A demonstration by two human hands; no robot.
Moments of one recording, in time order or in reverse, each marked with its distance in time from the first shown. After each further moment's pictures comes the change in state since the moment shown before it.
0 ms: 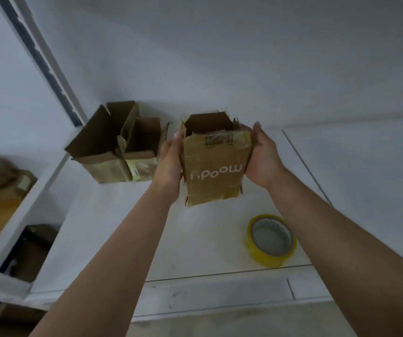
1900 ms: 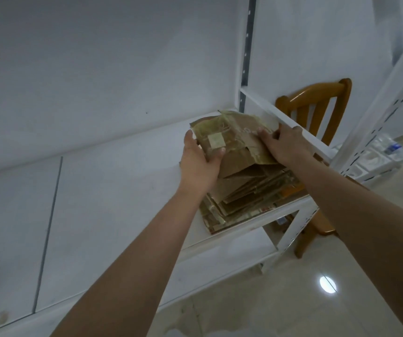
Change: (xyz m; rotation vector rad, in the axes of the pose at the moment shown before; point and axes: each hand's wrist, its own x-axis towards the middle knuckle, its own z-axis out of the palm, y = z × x) left_hand -0.132 -0.104 0.736 0.528 -0.241 0.342; right_hand -0.196 -0.407 -0.648 -1.636 0.868 0.080
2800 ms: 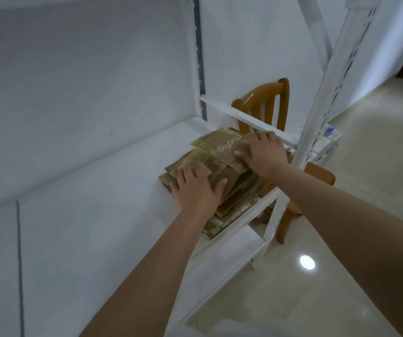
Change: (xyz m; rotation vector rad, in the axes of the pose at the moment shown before) left_hand -0.011 -0.042 0.015 0.814 -0.306 0.212; right_hand -0.046 -0.003 0.009 -0.284 0.065 -0.093
